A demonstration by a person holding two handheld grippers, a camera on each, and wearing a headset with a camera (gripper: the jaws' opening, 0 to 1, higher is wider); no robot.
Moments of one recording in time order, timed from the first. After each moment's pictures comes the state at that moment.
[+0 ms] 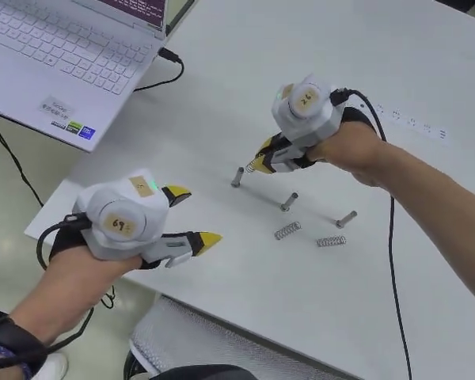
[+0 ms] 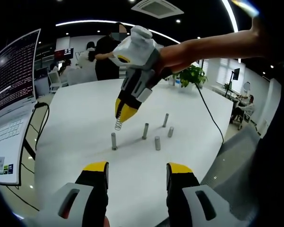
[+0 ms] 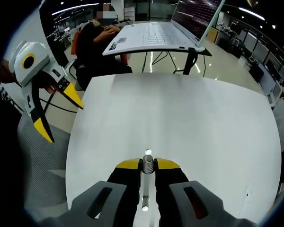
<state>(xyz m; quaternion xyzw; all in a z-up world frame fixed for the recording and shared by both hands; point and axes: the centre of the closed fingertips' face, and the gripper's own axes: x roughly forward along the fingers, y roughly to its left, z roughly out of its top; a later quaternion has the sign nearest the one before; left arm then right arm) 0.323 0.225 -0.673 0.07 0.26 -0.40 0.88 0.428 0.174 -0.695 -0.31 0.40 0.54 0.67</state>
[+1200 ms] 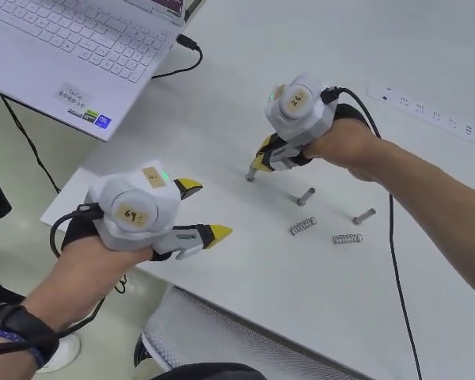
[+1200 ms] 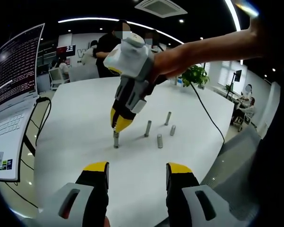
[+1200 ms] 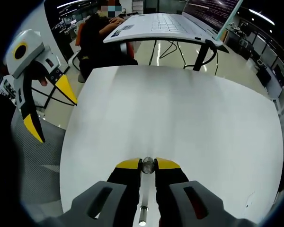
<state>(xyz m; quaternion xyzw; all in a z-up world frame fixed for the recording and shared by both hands) 0.325 0.232 -0.678 0.06 0.27 -0.39 0.88 0.429 0.195 -0.727 -0.34 0.40 0.56 0.64</state>
